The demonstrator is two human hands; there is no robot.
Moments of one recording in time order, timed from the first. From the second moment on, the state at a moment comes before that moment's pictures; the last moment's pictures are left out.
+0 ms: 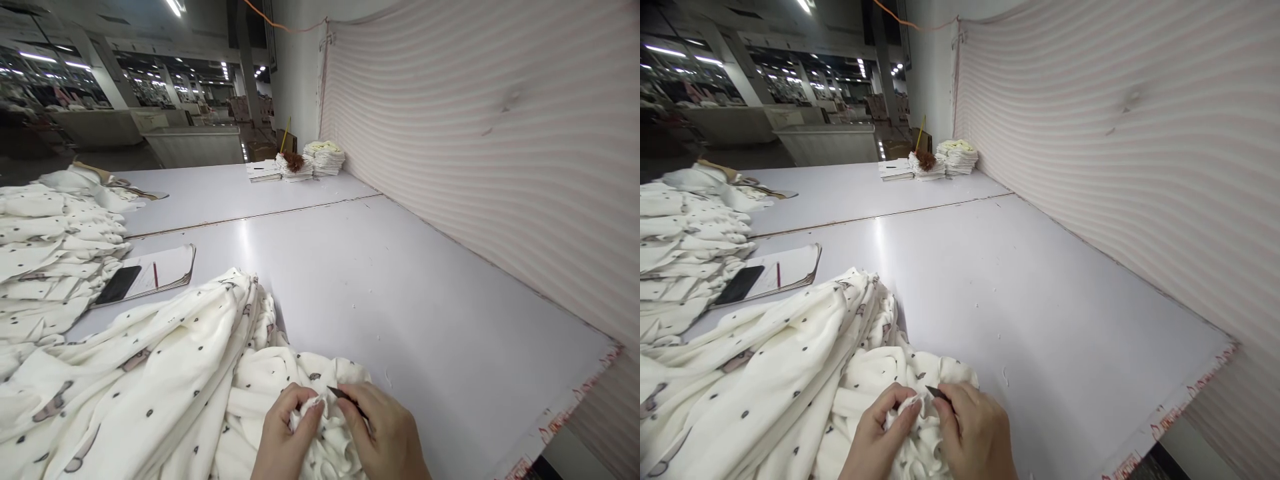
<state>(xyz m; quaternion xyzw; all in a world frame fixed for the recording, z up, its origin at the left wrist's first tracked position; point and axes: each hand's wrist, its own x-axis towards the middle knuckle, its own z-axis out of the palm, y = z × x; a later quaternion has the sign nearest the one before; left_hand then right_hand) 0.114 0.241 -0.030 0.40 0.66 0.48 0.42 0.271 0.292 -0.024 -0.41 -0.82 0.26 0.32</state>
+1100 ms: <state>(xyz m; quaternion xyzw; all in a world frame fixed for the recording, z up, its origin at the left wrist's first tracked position) 0.126 0.217 -0.054 0.58 0.60 0.52 0.19 0.285 0.292 -0.015 -0.44 -0.71 0.50 0.25</state>
